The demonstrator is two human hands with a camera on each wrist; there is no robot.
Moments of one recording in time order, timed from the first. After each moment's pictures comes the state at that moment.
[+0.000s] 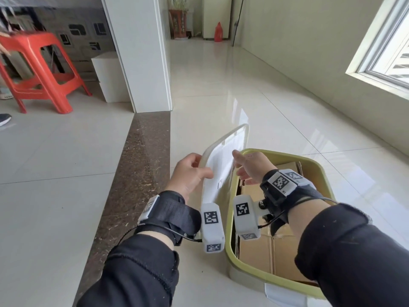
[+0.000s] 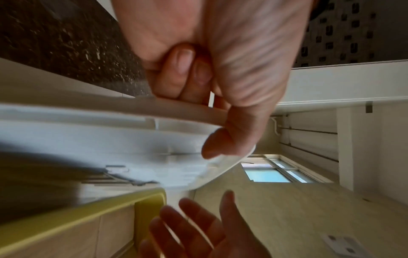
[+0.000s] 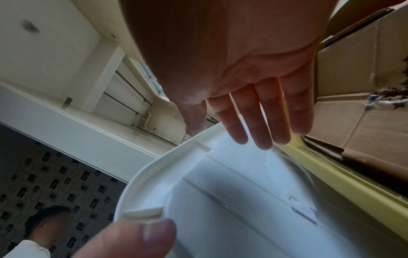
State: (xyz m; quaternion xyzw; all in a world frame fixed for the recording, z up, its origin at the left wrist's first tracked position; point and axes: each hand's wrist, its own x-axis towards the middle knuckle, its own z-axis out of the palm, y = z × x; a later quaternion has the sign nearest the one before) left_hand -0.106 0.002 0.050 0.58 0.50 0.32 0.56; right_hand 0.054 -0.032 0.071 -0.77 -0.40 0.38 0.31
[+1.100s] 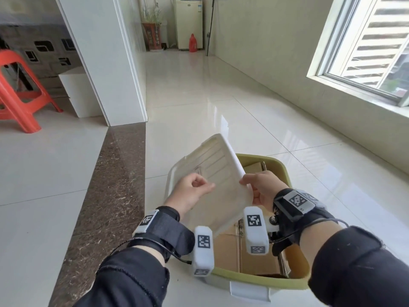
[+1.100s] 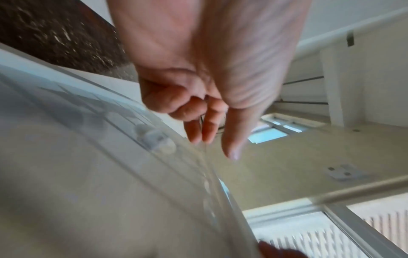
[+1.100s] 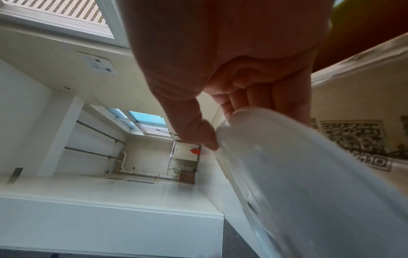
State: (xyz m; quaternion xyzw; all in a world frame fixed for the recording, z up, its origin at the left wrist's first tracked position) left_hand -0.043 -0.034 0.033 0.69 0.46 0.22 0.52; right_hand 0.129 -0.111 0.065 -0.73 -0.23 0.48 0.44
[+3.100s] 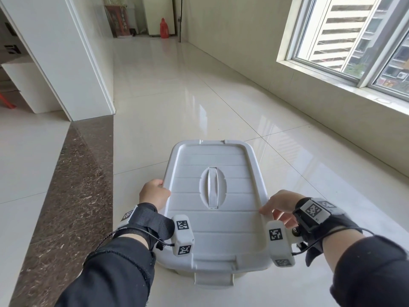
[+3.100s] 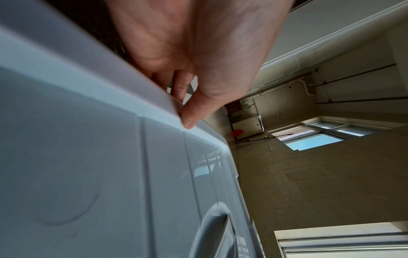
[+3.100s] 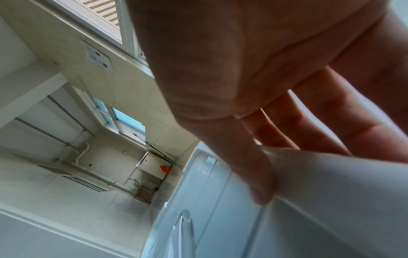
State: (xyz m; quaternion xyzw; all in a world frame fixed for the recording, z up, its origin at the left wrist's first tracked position) left_hand -0.009 -0.017 -0.030 0.63 0.62 0.20 0.42; right_hand 0.231 -0.196 0.022 -0.85 -0.22 0.46 0.09
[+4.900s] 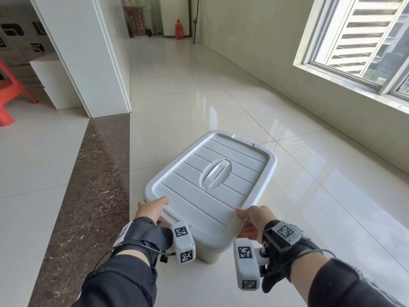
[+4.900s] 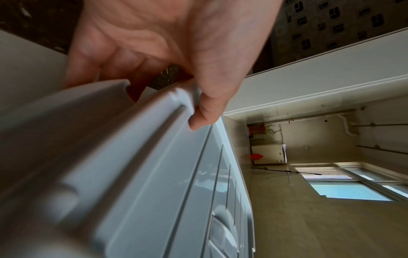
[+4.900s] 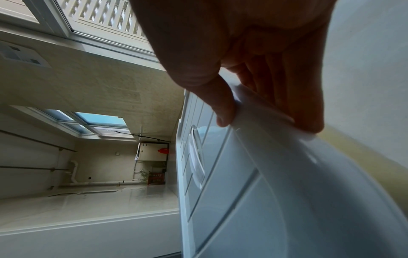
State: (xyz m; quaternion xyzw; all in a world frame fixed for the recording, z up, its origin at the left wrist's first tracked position) left_hand -0.075 -0.004 -0.071 0.40 0.69 0.19 0.57; right_hand 0.136 -0.162 -0.020 -0.75 -0.05 0.51 0.41
